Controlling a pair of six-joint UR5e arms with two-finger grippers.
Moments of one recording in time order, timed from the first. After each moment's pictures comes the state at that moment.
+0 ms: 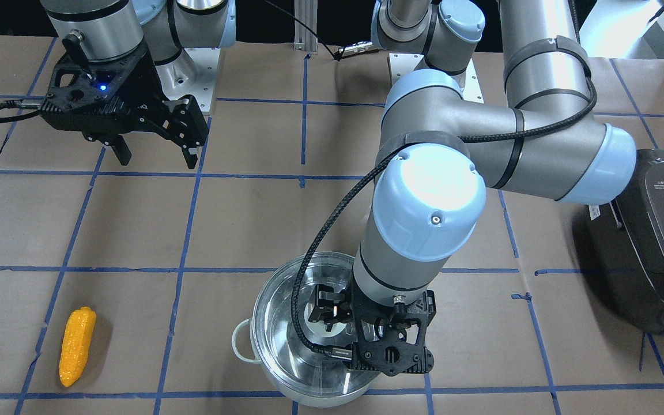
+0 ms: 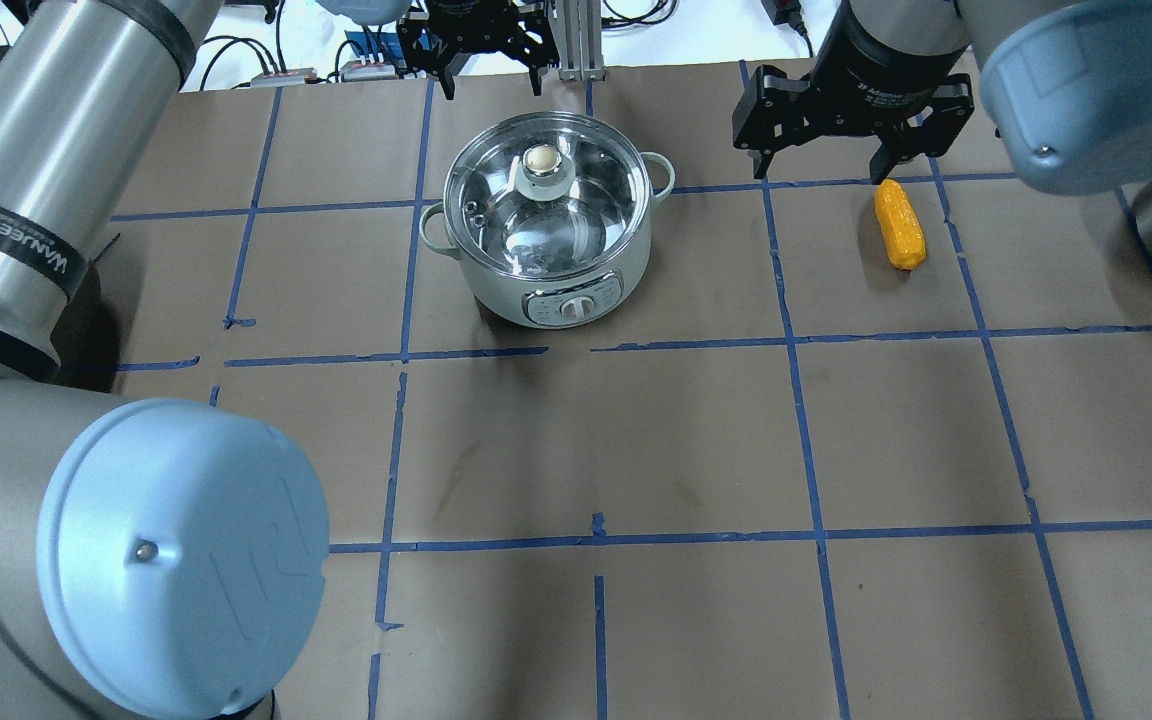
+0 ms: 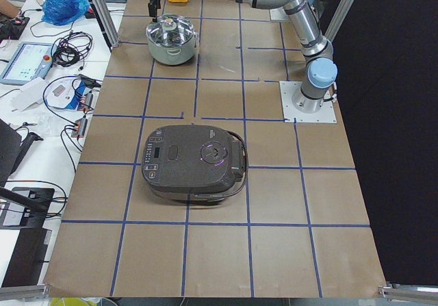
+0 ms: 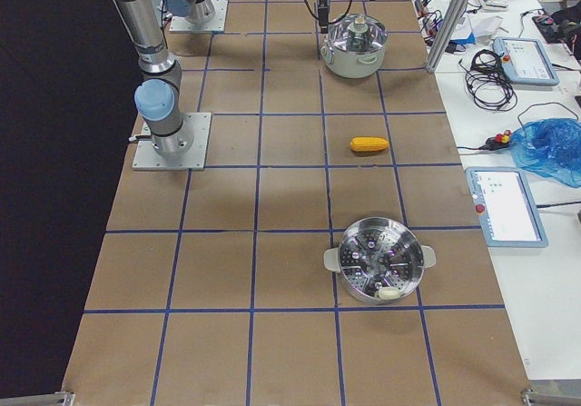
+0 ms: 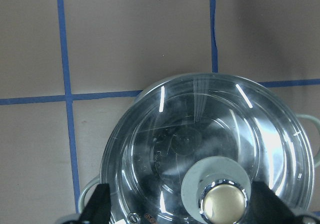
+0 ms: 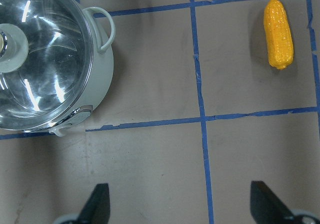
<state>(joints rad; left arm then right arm) -1.77 -2.24 -0.90 -1.50 1.54 -0.15 1.65 -1.54 1.54 -1.73 -1.54 0.17</state>
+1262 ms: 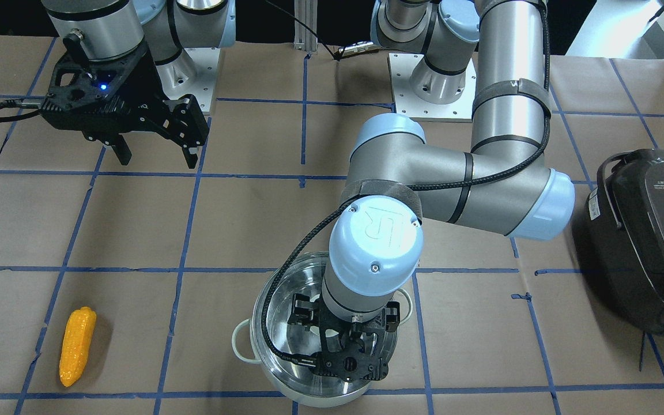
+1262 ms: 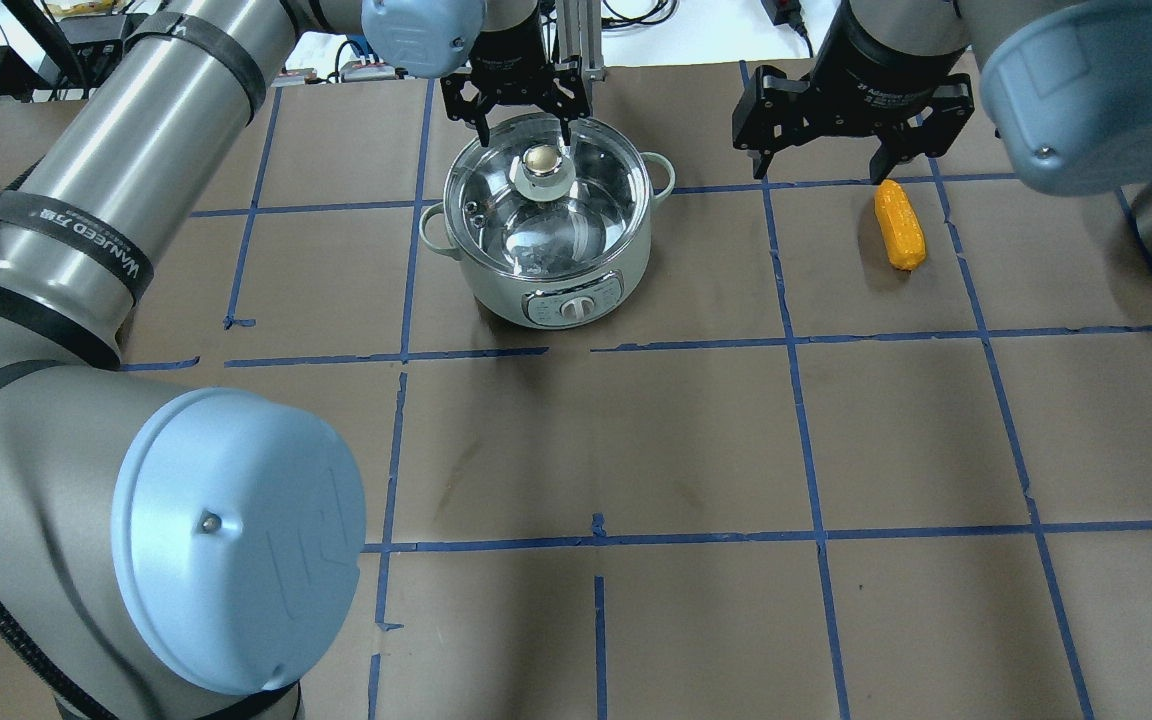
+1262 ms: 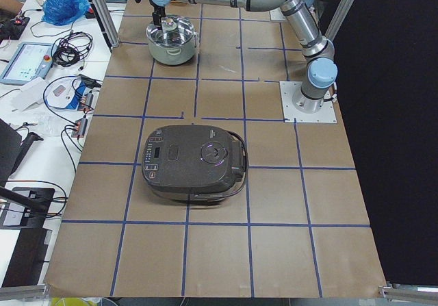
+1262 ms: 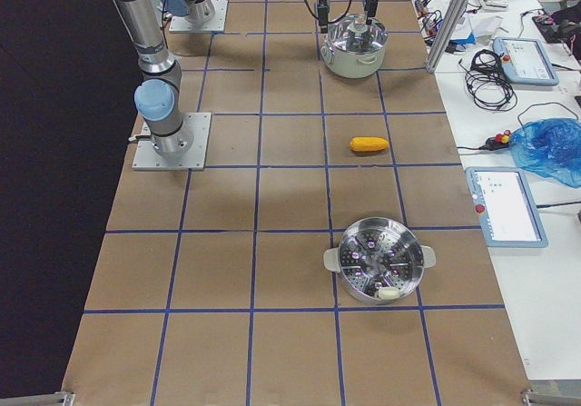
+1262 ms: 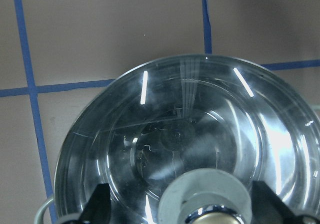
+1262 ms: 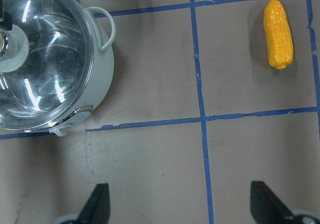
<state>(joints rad) -1.81 -2.28 -0.95 -1.47 1.54 -0.16 1.66 -1.54 1.54 -1.73 -1.54 0.17</state>
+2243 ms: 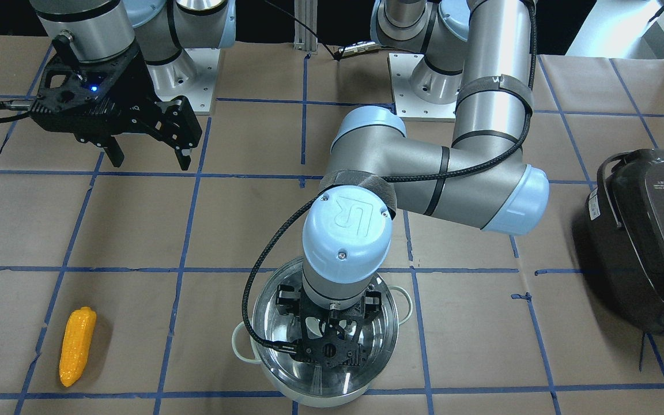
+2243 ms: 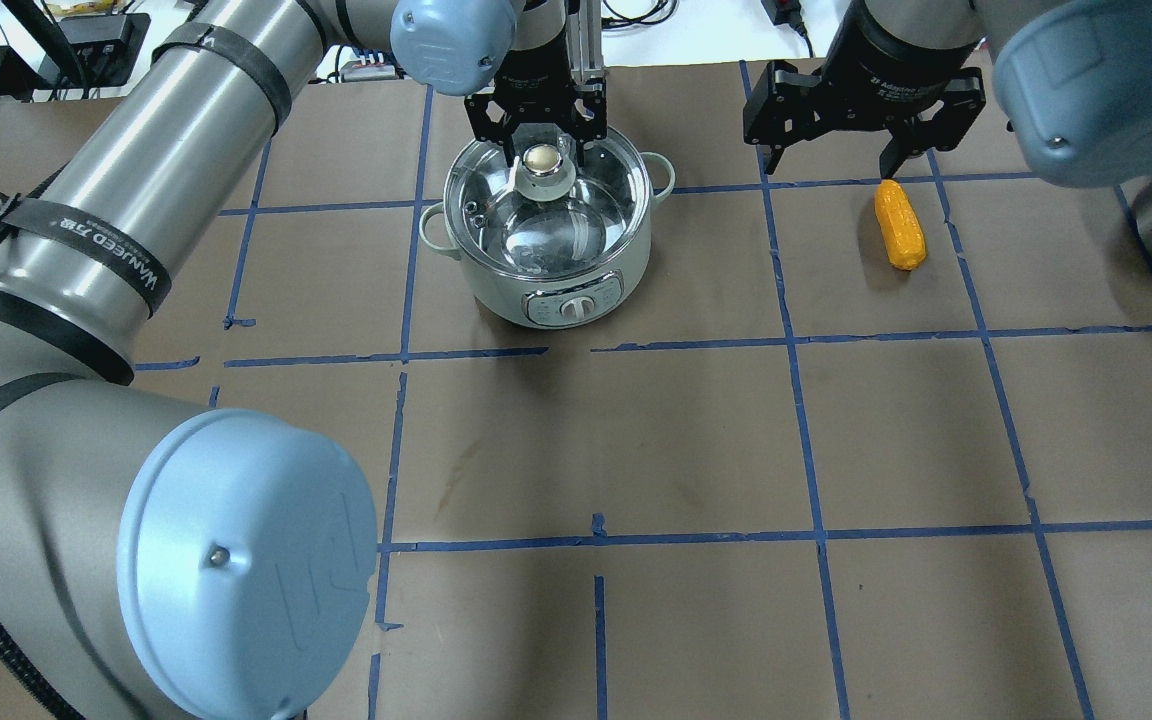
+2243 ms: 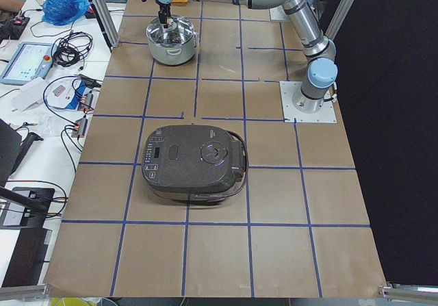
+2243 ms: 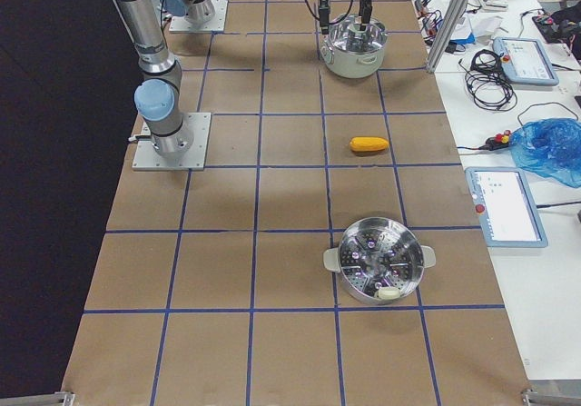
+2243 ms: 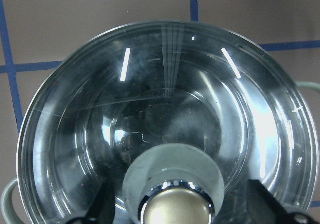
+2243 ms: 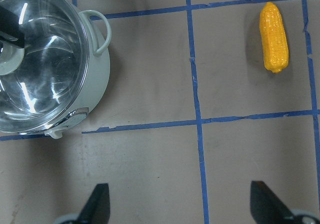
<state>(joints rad) -1.84 -2.28 -0.97 -1.47 1.55 -0.19 1.64 -1.54 1.53 -1.73 -1.54 0.15</state>
